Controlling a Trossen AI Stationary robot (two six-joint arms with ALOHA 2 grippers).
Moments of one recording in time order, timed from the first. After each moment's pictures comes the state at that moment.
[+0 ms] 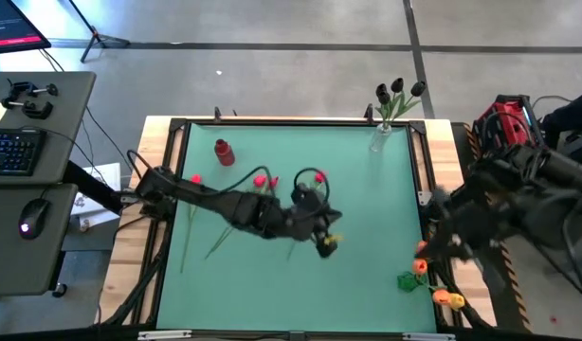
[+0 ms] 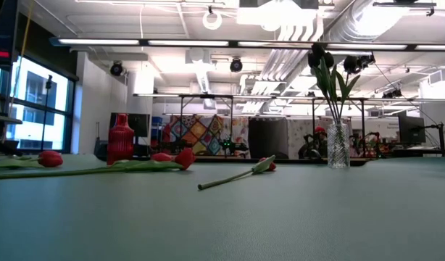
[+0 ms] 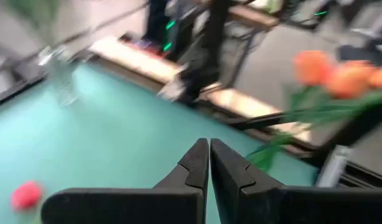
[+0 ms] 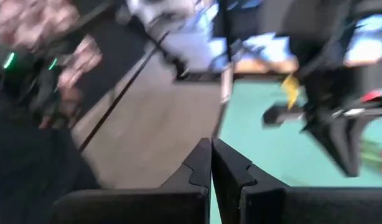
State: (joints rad) left arm -0.32 1.97 1.99 -0.50 -0.58 -0.51; right arm 0.97 1.51 2.34 -1.32 0.47 0.50
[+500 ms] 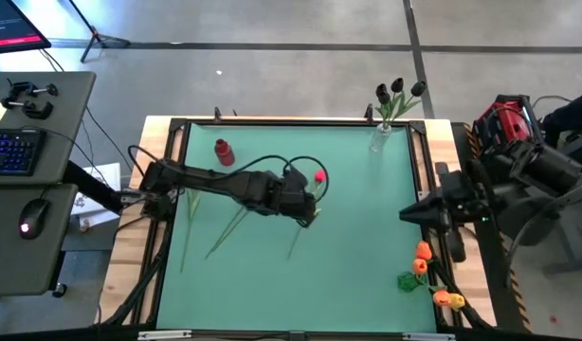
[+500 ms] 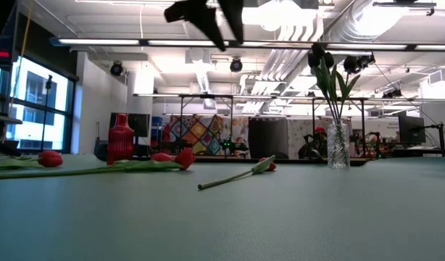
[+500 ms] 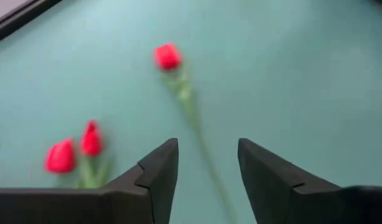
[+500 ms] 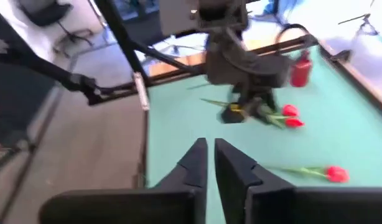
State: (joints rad) left arm -0.19 1.97 1.97 -1.16 -0.50 -0.92; right arm 0.92 1.45 2.26 -1.53 0.75 0.81
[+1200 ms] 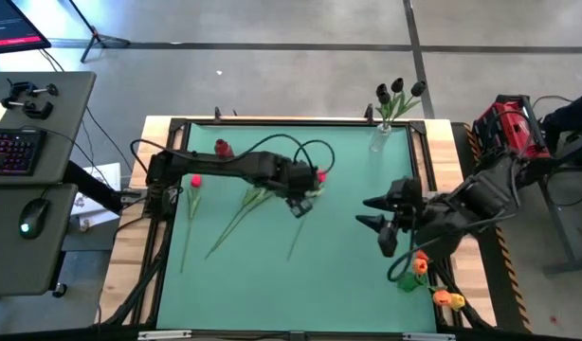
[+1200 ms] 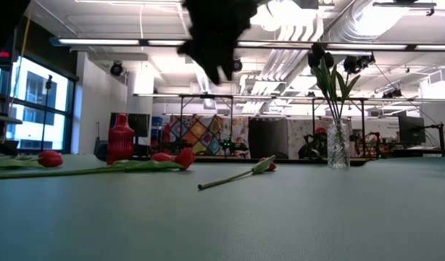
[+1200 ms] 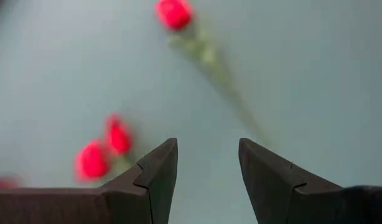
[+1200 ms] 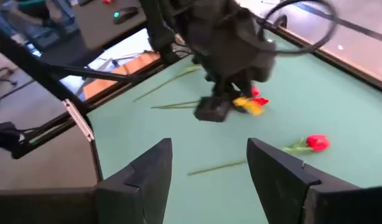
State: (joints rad) left arm -0.02 1.99 1.89 -1.19 -0.26 -0.56; right arm 0.70 1.43 1.86 -1.29 0.78 1.03
